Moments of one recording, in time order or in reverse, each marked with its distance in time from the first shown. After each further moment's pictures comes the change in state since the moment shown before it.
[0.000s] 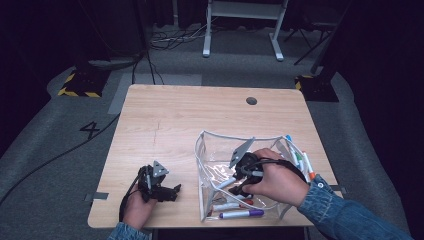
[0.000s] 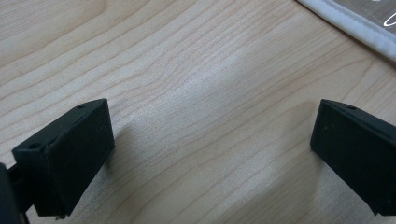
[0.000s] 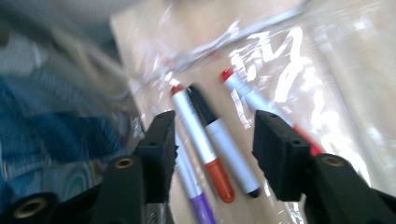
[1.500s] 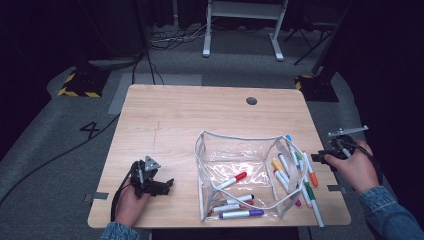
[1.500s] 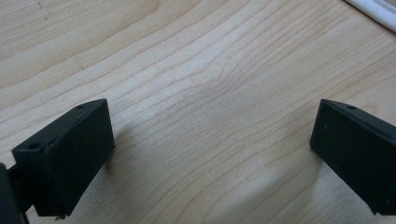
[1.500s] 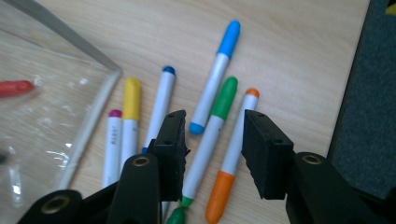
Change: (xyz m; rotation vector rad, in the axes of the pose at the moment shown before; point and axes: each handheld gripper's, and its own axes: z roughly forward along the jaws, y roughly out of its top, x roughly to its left) left arm 0.028 -0.001 -0.001 -0.001 0.017 -0.037; right arm -0.139 -0.217 -0.061 -0.165 -0.397 0.712
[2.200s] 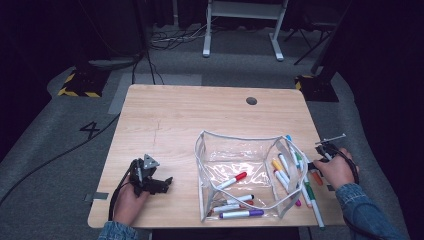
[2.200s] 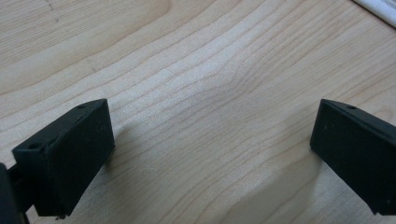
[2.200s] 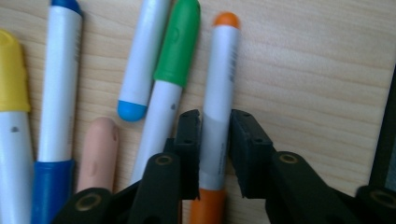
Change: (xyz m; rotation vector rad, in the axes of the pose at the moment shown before) left arm 0.006 0.002 0.001 -0.005 0.009 0.002; right arm -0.022 -0.019 0.078 0.183 -0.074 0.158
